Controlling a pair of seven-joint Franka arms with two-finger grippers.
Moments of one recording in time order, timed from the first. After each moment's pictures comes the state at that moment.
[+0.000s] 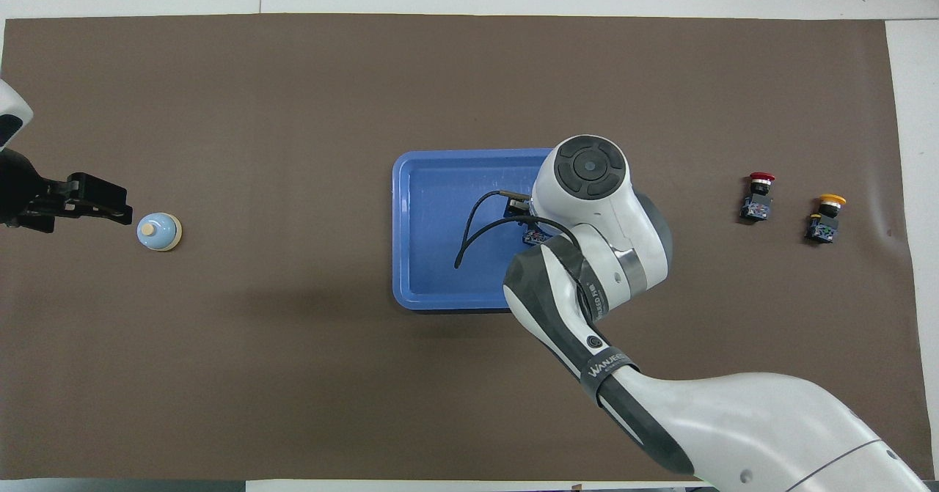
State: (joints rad) left arm 0.03 -0.01 -0.06 -1.71 -0.02 1.58 -0.04; right arm 0.44 0.35 0.00 -1.86 0.00 2.15 0.76
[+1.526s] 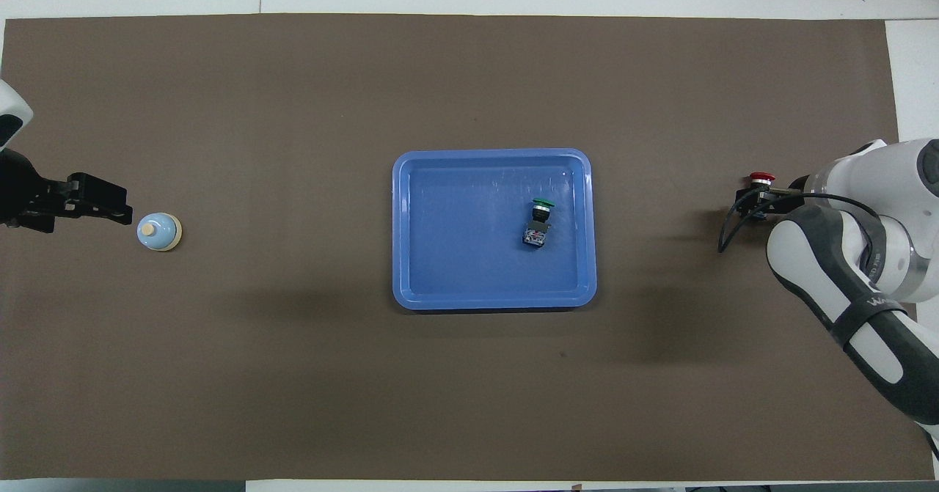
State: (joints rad) left arm 0.03 -0.01 -0.06 -1.71 -0.02 1.58 -0.04; right arm -0.15 0.25 -0.01 -2.13 -0.02 2.43 0.05
